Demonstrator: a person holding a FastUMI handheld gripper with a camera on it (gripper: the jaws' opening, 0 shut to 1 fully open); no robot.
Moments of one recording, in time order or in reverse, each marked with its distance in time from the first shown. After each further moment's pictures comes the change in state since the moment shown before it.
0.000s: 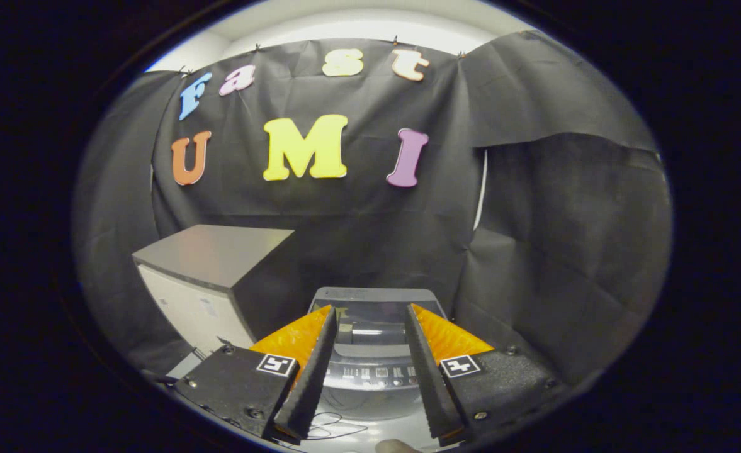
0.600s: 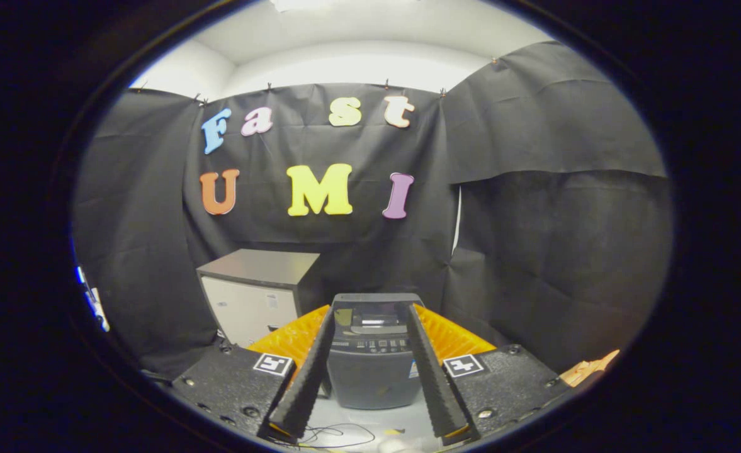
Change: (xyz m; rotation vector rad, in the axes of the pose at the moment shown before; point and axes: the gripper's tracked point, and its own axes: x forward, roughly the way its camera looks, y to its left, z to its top) arm -0.228 0.003 0.003 0.052 -0.119 0.038
